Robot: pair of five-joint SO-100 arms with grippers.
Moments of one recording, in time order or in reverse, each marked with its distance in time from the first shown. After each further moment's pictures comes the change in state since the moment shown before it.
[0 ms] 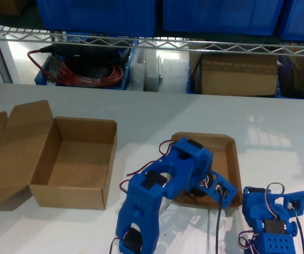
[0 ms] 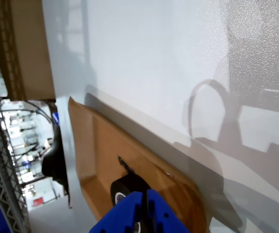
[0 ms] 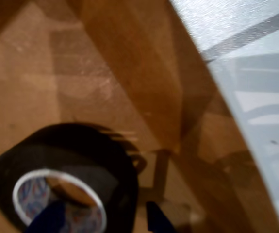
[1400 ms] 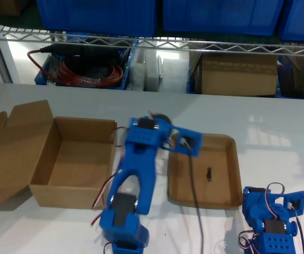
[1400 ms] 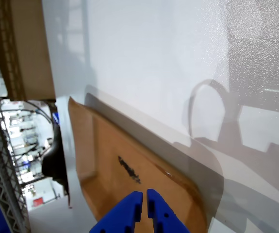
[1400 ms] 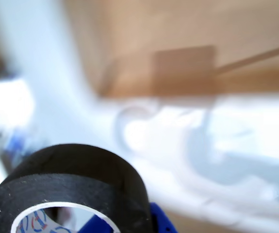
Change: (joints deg) arm 0 -26.9 32.1 4.3 -0.9 -1.3; arm 1 0.0 0.0 0.0 0.0 0.0
